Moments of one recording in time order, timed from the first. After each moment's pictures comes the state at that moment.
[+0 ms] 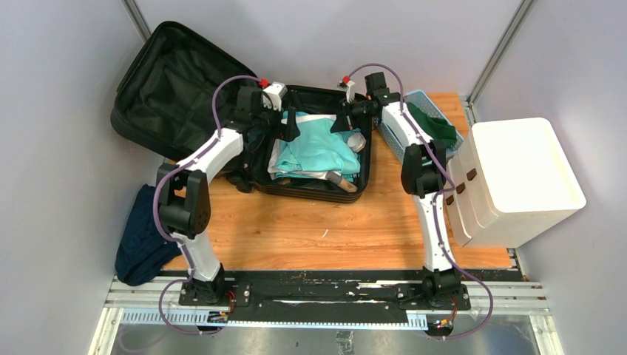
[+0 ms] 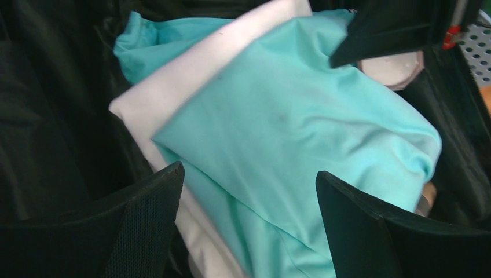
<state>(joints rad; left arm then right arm) -0.27 1.77 1.38 -0.18 0.34 -0.05 0.26 2.52 2.35 -0.69 -0.95 -0.23</state>
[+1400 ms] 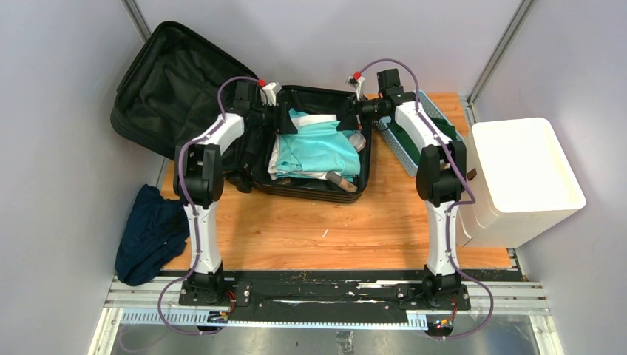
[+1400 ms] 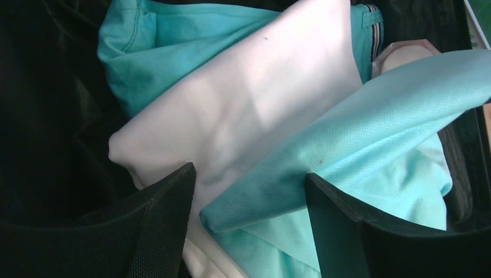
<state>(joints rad) -0.15 2.16 1.72 -0.29 0.64 -0.11 0.23 2.24 2.03 -0.60 -1.02 -0.28</state>
